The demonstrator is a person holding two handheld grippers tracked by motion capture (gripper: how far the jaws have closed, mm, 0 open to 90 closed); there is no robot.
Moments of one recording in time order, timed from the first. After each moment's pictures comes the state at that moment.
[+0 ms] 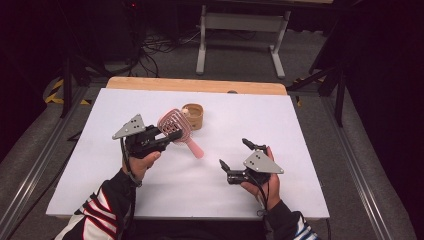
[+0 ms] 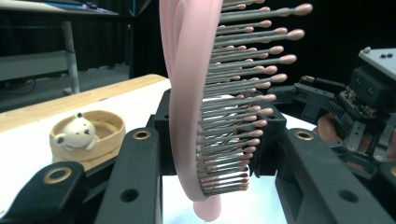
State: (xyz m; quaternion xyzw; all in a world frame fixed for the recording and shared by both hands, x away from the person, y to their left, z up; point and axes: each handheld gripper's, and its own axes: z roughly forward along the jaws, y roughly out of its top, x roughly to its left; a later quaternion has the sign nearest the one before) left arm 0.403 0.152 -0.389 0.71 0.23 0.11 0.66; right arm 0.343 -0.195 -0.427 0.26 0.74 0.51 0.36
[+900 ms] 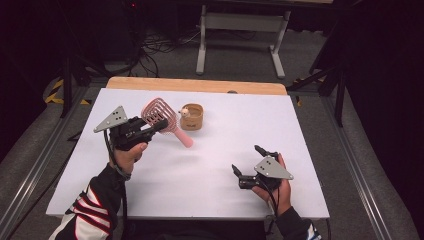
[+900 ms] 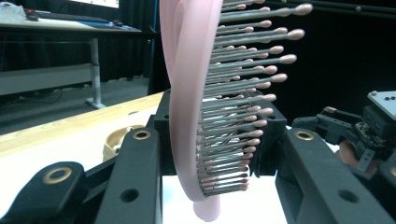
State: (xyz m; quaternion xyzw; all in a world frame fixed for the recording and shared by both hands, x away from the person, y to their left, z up) left arm 0.412 0.185 -0.374 0.69 0.26 0.14 0.66; right arm 0.335 -0.226 -0.445 0.29 0.74 0.48 0.37
